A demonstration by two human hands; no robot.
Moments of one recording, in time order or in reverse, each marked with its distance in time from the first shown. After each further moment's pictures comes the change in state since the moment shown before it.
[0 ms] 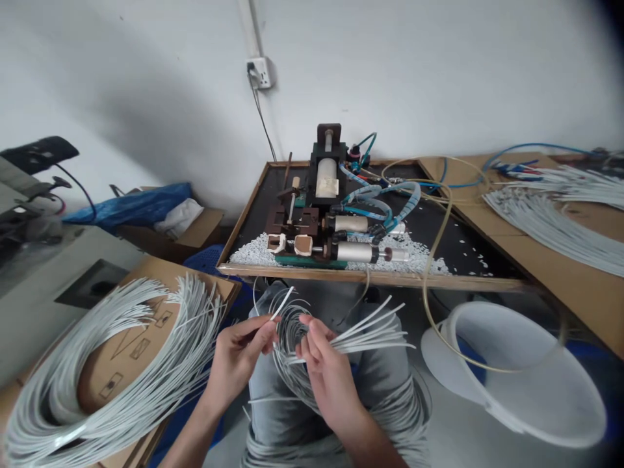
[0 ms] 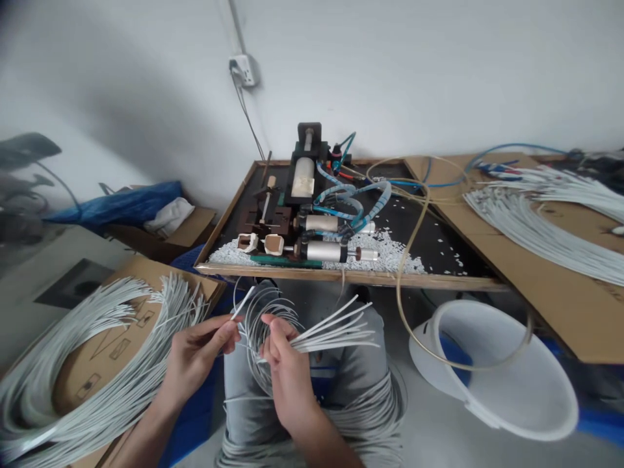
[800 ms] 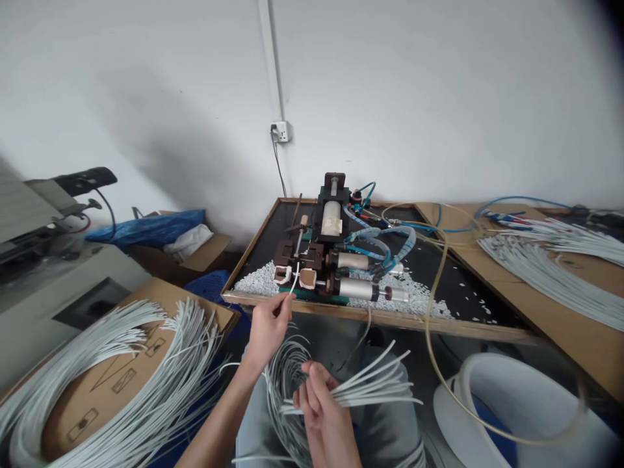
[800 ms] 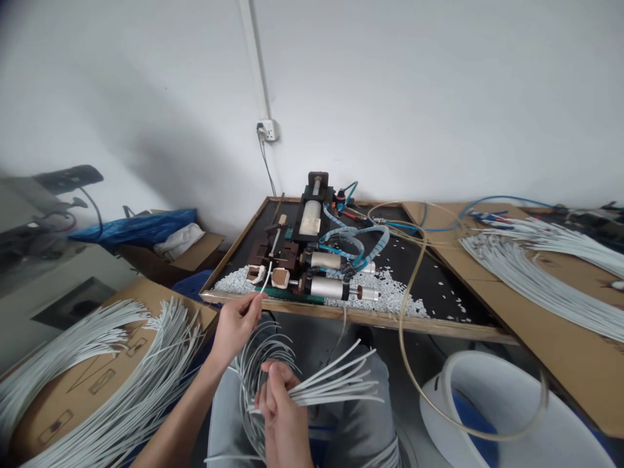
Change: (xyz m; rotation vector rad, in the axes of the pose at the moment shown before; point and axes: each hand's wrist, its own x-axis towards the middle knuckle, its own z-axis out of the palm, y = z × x) left_hand 0.090 0.003 0.035 0.141 0.166 0.180; right_hand 0.002 0.010 -0.008 -0.022 -0.033 -0.031
